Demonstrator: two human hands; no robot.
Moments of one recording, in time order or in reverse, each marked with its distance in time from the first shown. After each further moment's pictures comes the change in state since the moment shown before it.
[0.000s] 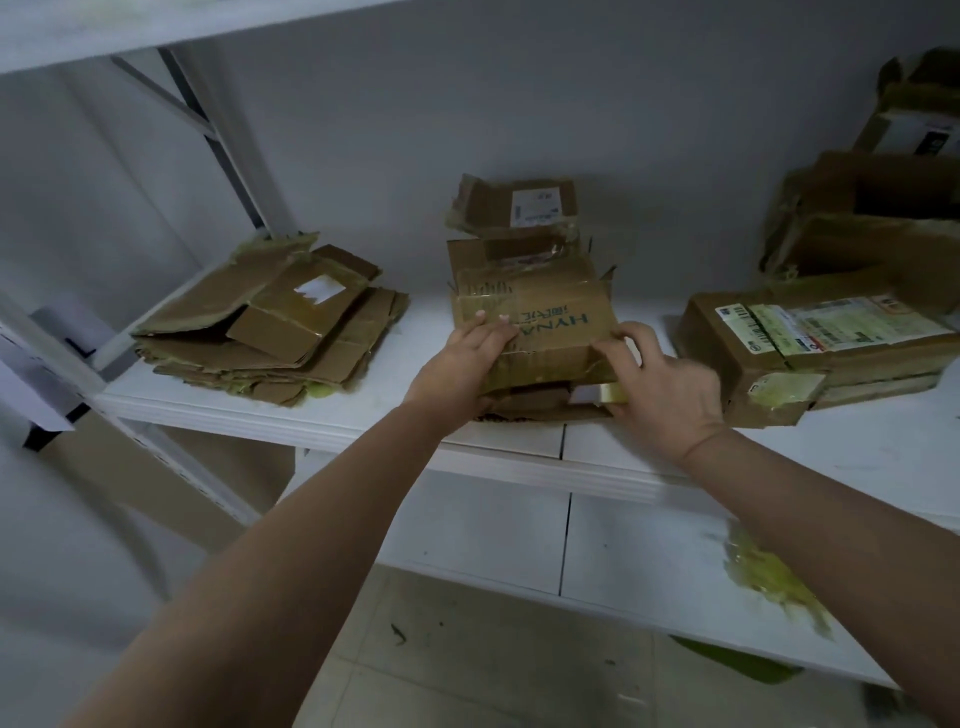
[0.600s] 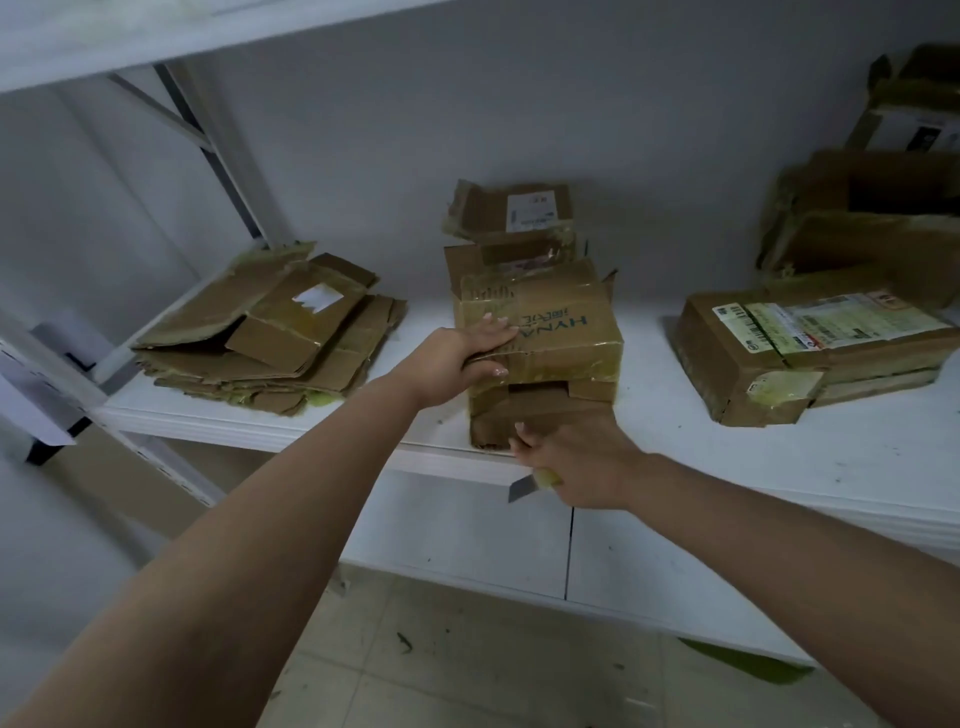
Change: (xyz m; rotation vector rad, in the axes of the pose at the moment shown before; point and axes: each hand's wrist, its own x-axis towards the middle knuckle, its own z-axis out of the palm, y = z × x) left_hand 0.017 -0.022 -0.025 -0.300 -0.132 0.075; right_hand 0.001 -0.060 0.012 -0.012 -0.597 -0.480
